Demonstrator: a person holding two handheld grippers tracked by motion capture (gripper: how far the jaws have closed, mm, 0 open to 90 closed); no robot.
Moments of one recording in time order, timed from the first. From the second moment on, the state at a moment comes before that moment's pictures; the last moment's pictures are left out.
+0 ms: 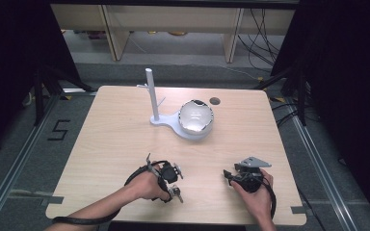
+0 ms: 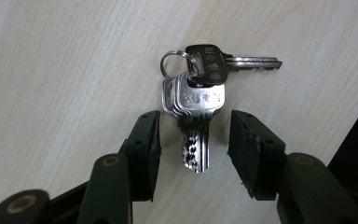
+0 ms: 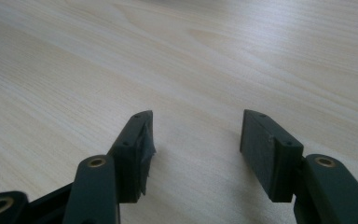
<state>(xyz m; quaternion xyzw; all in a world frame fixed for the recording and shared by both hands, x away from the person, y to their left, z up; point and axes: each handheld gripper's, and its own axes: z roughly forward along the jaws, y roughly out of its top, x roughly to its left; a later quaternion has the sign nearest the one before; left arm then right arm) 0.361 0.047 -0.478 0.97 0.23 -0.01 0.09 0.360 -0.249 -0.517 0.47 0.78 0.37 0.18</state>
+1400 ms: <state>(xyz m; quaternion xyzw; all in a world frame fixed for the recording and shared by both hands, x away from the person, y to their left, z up) 0.363 0.056 -0.461 0.98 0.19 0.02 0.09 0.360 -0.248 -0.517 0.47 0.78 0.37 0.18</state>
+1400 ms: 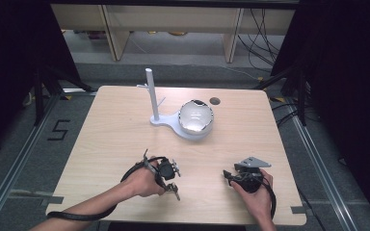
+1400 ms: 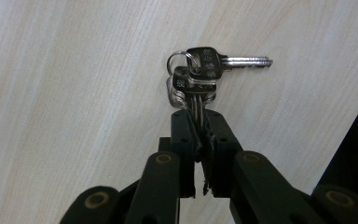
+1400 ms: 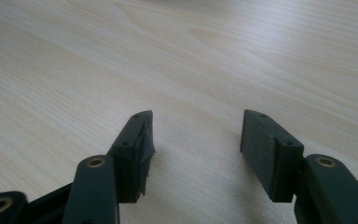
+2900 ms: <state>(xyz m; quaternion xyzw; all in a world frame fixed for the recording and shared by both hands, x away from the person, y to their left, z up) 0.371 0.043 -0.476 0.98 0.18 0.01 0.06 0.359 -0.248 -0.517 0.47 0.78 0.37 0.17</state>
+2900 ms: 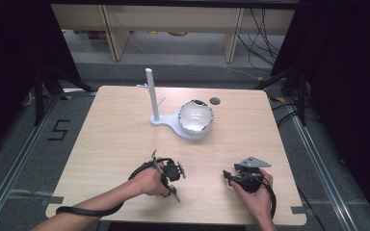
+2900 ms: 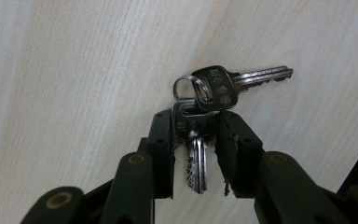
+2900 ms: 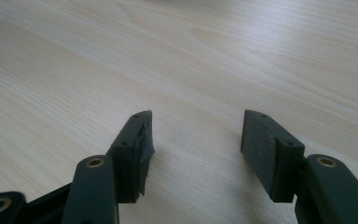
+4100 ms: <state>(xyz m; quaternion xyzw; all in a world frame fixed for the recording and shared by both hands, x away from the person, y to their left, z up) 0.397 0.079 -0.406 0.97 0.22 0.05 0.09 0.359 -0.248 -0.517 0.47 0.78 0.37 0.17</state>
